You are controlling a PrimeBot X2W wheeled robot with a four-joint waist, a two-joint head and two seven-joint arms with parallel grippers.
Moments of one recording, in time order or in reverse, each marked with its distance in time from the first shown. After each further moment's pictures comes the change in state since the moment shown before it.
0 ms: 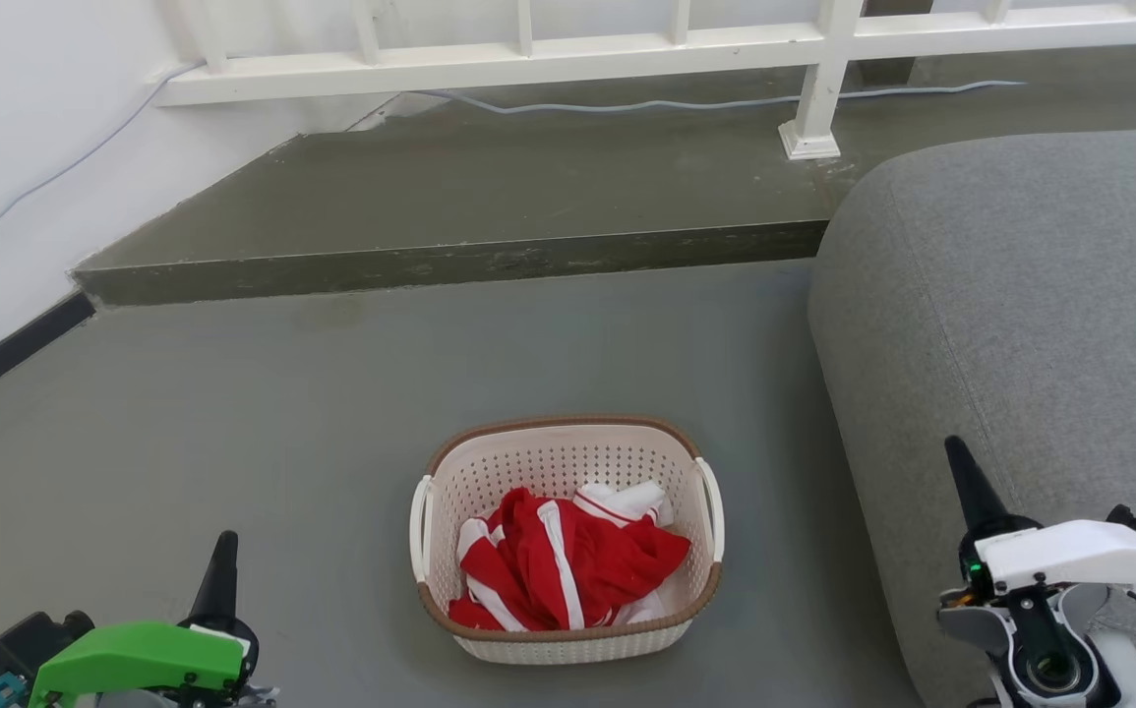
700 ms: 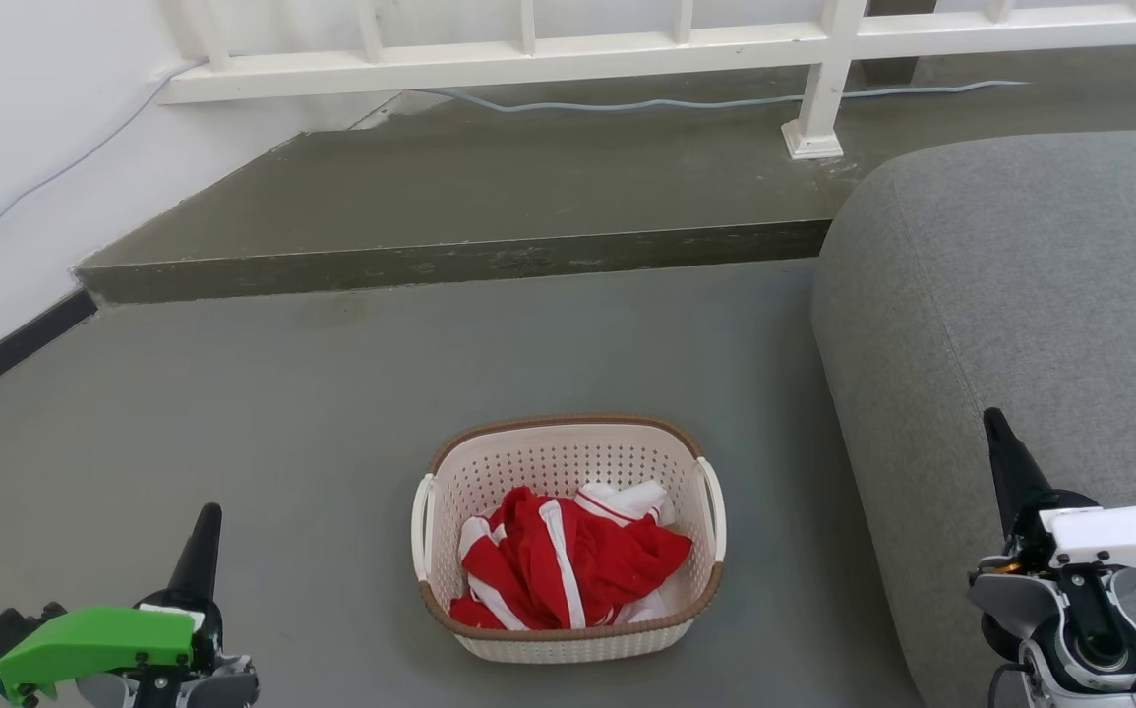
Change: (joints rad) left arm -0.037 -0.002 0.049 0.015 -0.217 -0.040 0.058; right arm -0.029 0.000 -0.081 0.007 0.225 0.038 0.055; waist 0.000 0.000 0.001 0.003
